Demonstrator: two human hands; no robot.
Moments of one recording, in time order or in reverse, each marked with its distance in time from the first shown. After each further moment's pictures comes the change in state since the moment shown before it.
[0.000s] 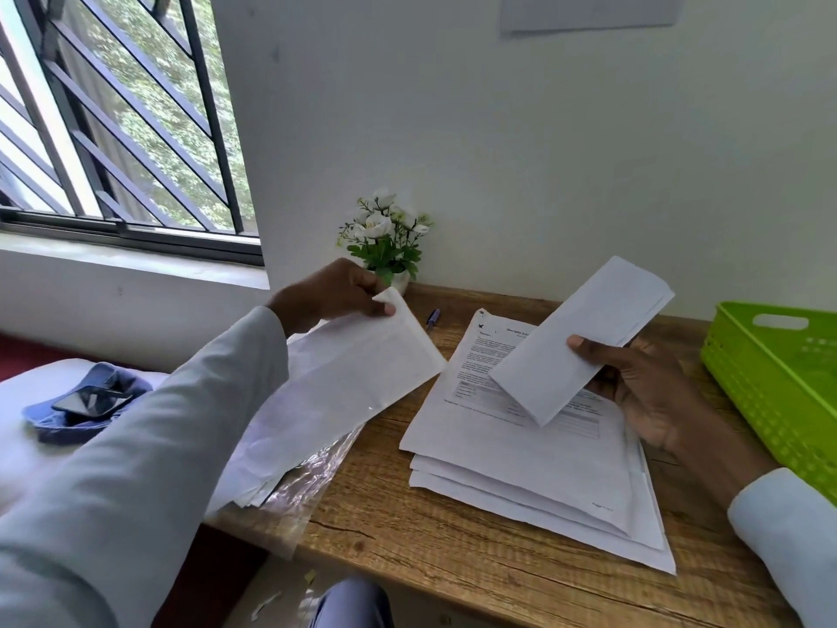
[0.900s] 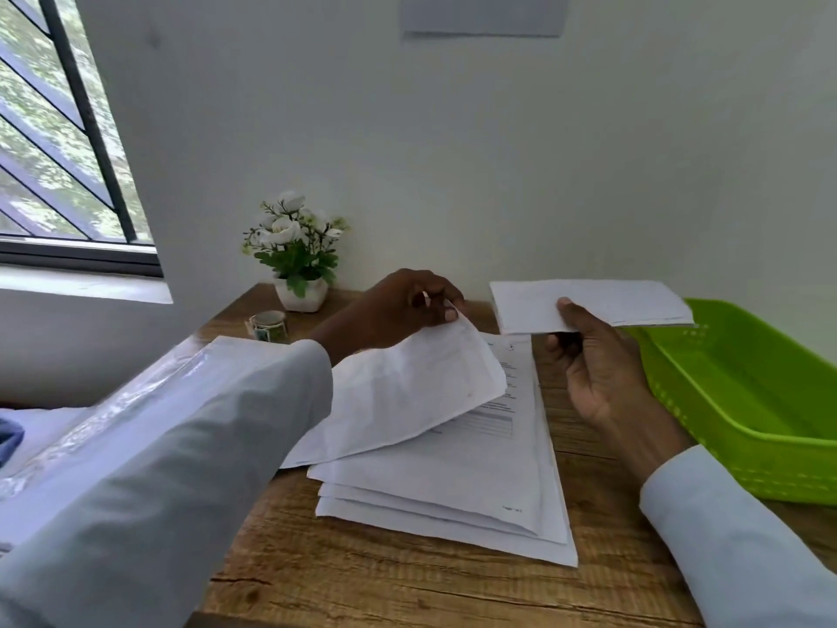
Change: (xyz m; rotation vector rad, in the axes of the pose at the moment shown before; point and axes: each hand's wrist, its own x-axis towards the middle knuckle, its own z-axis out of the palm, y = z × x) left_hand 0.042 0.082 0.120 -0.102 -0.144 0.533; right_hand 0.003 -0.026 -0.019 0.386 0.346 -0.134
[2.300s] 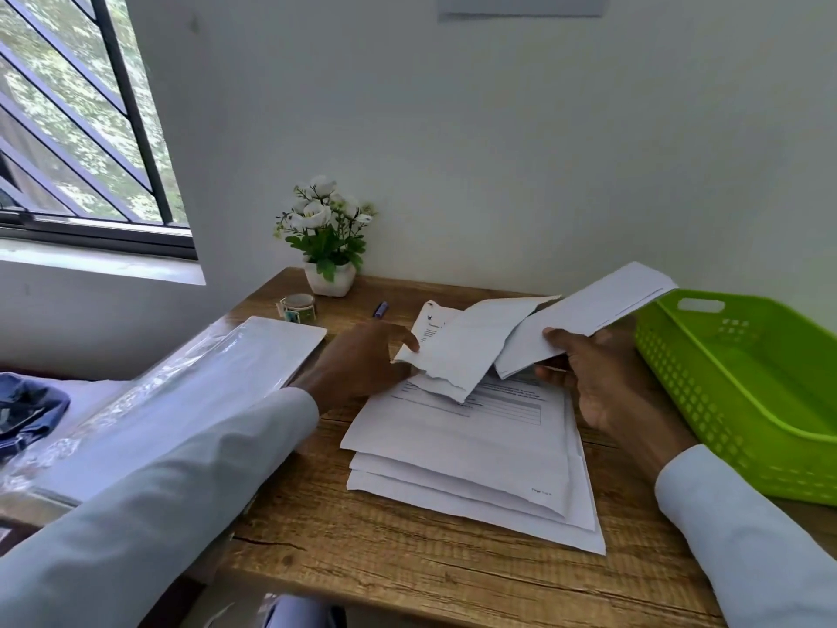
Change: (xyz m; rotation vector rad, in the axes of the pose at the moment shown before) left_hand -0.074 -0.025 0.002 0.547 0.025 -0.454; right_hand 0.006 0.032 -0.006 -0.475 -0.019 0.075
